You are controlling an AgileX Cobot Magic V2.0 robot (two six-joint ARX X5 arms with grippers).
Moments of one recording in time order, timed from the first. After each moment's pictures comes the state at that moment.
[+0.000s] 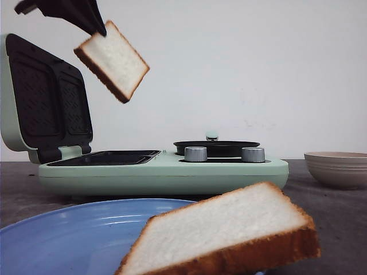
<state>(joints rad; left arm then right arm) -0.35 1.42 1.41 -0.51 0.08 -0.20 0.18 0.29 0.50 -0.24 -0.47 0.34</state>
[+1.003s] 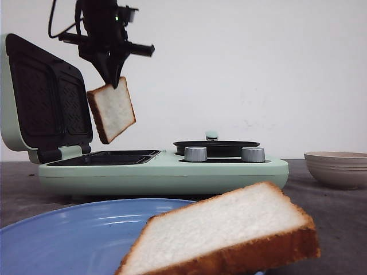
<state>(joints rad) -0.44 1.92 1.88 -0.77 -0.39 -0.07 0.18 0.29 0.50 -0.26 -0.45 0.34</state>
